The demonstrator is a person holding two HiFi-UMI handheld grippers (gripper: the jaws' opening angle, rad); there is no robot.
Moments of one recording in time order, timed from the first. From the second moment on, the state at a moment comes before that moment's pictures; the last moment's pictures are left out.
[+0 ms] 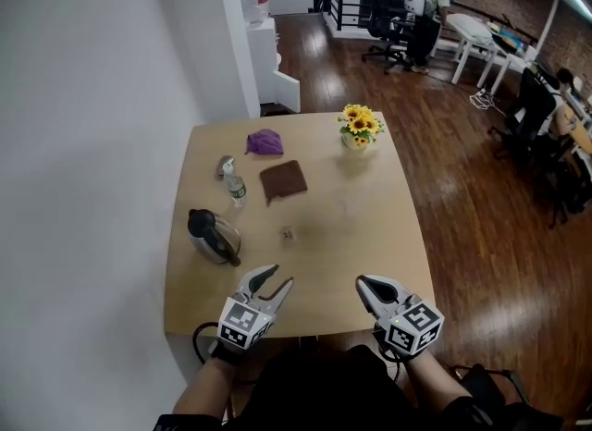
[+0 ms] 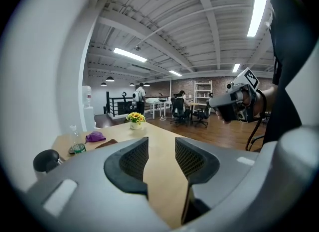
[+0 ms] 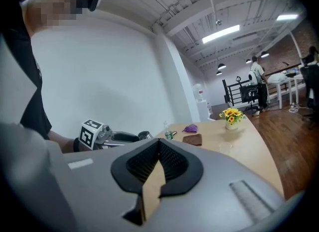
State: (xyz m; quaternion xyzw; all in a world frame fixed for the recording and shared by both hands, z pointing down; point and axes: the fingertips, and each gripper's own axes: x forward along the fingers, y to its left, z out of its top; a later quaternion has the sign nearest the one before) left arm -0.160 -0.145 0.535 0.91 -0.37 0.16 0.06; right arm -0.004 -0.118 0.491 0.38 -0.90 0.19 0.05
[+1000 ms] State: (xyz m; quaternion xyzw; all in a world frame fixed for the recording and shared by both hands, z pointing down) left arm -0.170 -0.312 0.727 0.85 -0.37 0.35 0.13; right arm -0.008 -0.201 0.584 0.40 -0.87 0.23 0.17
